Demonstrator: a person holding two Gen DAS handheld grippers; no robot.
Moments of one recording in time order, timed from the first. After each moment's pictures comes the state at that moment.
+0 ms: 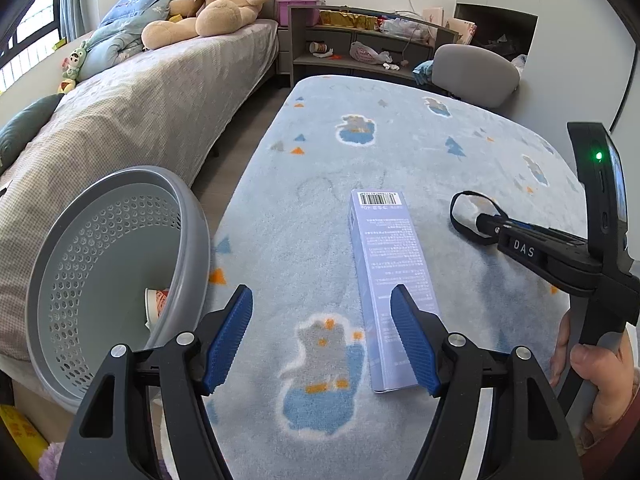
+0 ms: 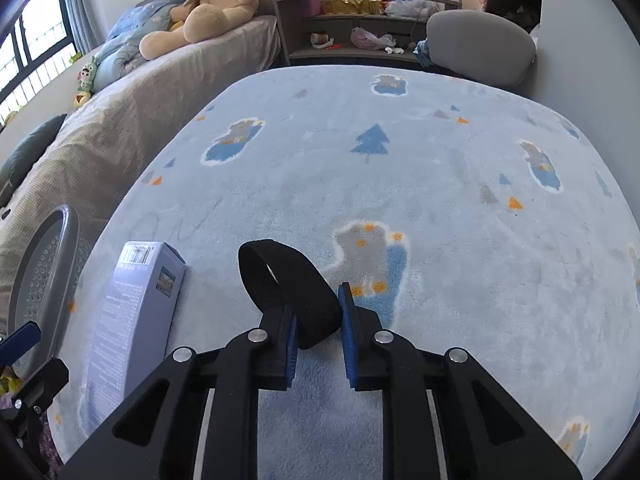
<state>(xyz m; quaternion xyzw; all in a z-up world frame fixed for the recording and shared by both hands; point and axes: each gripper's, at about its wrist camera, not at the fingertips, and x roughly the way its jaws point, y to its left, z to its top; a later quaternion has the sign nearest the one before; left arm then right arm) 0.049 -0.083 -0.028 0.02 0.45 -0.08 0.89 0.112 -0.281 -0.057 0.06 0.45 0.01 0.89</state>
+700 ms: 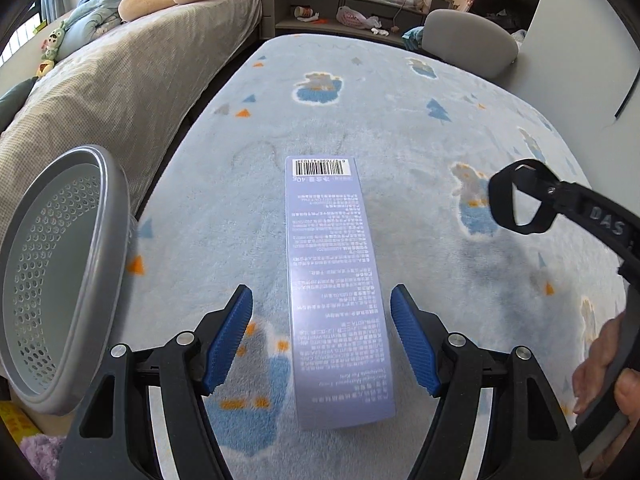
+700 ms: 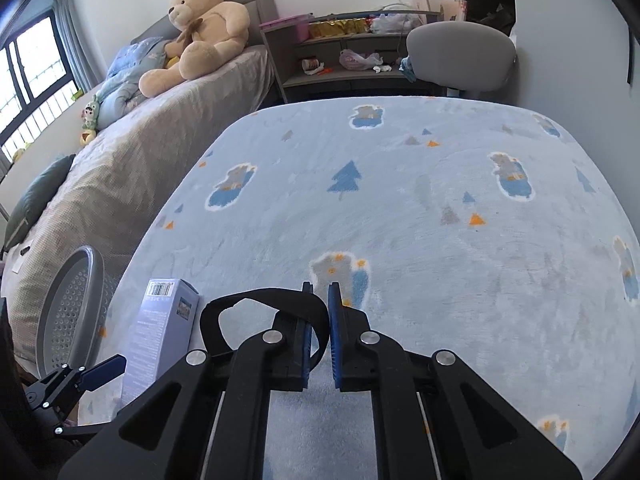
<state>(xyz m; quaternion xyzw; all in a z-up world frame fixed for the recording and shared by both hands) 0.078 -0.130 -0.060 0.01 0.51 -0.09 0.85 0.097 -0.312 -0.024 0.11 0.41 0.01 0.90</state>
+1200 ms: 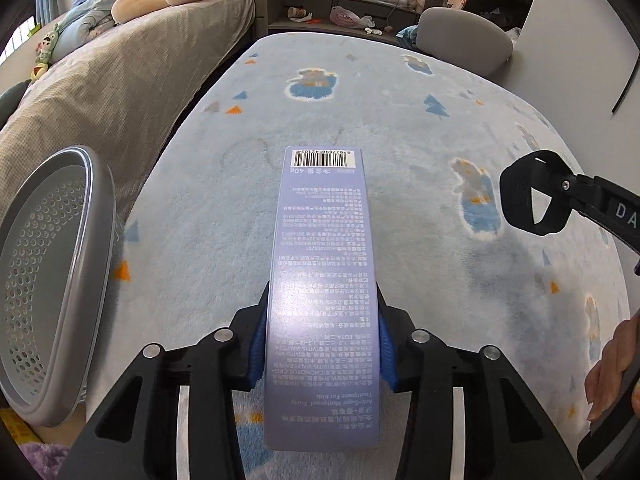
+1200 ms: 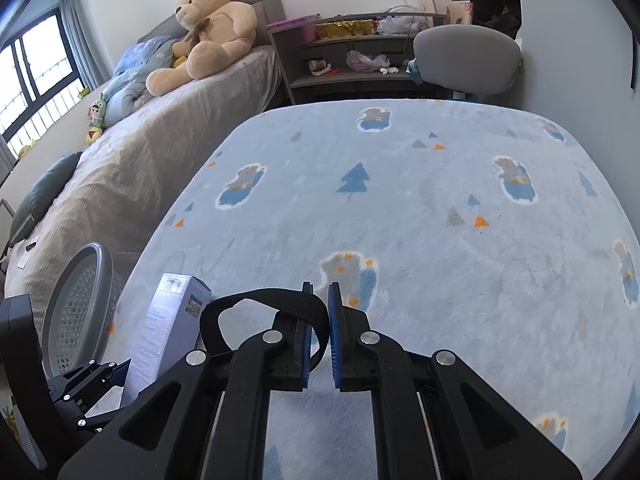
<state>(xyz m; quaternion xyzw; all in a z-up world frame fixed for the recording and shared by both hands) 0.078 -0.127 -0.066 0.01 0.51 -0.11 0.86 0.092 -0.307 -0.019 0.11 0.41 0.02 0.90</state>
